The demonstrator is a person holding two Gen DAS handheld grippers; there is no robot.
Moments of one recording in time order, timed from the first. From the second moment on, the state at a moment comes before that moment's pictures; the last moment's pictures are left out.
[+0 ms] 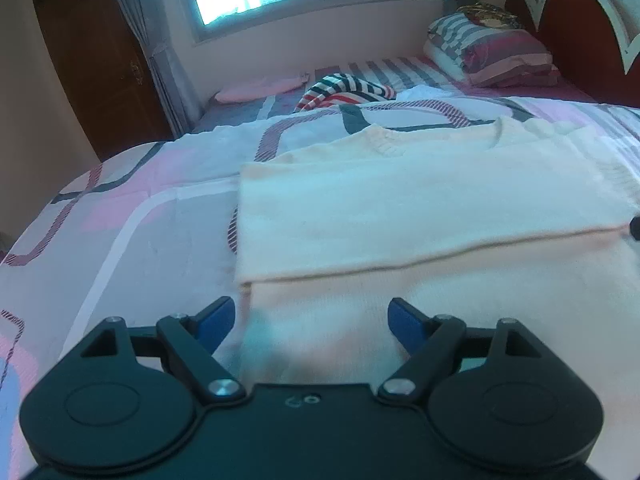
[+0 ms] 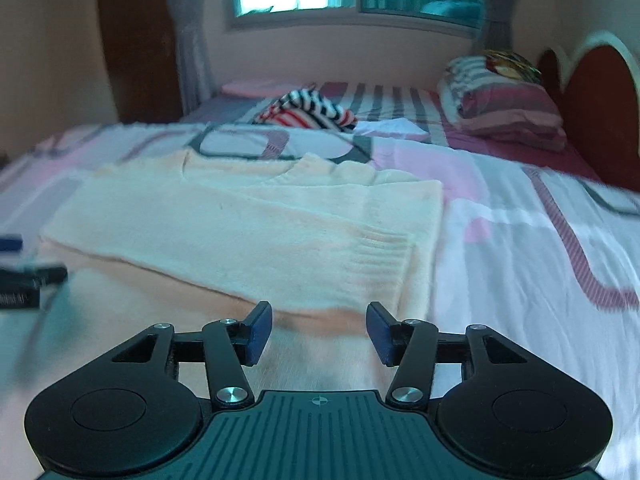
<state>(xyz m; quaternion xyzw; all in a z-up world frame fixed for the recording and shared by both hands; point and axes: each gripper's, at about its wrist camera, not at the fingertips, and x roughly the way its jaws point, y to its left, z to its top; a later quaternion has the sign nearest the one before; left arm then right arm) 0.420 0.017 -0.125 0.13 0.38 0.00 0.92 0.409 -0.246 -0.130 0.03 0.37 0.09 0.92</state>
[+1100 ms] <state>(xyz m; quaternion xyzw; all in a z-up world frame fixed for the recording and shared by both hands) 0.179 0.169 -0.140 -0.24 0.46 -0.18 0.83 0.107 -0.308 -0.126 0.32 0.43 0.10 0.84</state>
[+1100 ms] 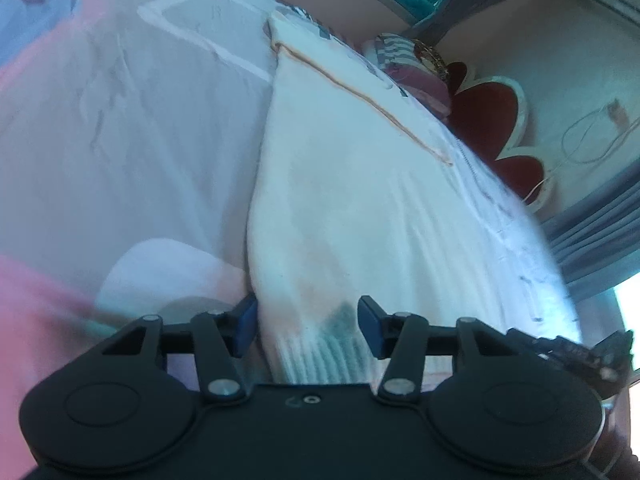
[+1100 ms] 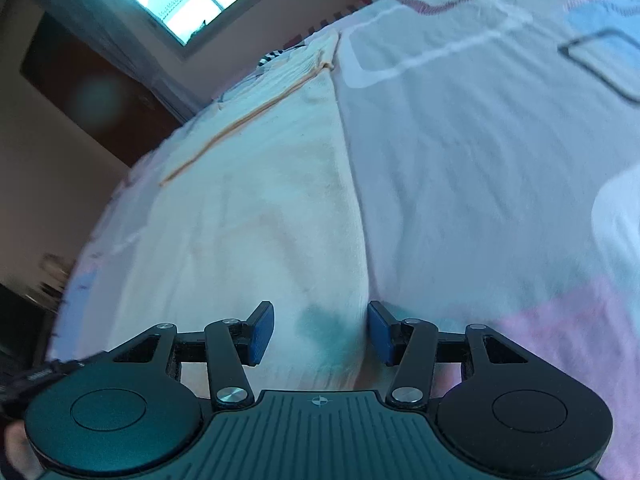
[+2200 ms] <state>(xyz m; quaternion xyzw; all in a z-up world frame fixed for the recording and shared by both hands) 0.192 0.167 -0.122 -0.25 0.40 -0.17 0.87 0.125 -0.325 -0.109 0.39 0.39 0.17 0.82</state>
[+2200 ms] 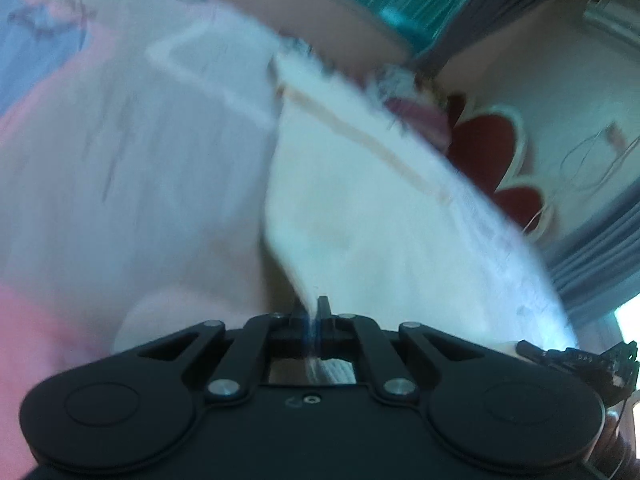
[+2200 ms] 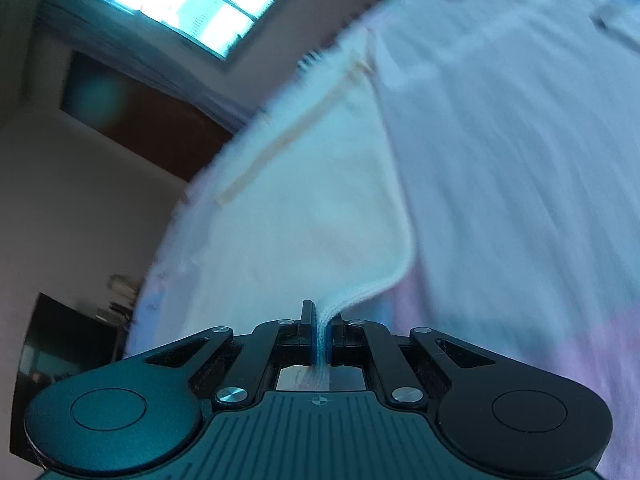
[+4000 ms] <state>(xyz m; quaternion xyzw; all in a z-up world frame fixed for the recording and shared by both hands) 0.578 0.069 -0.136 0.00 0.40 -0.12 0.91 0.539 -0.338 -0.133 0.21 0.37 0.12 0.90</state>
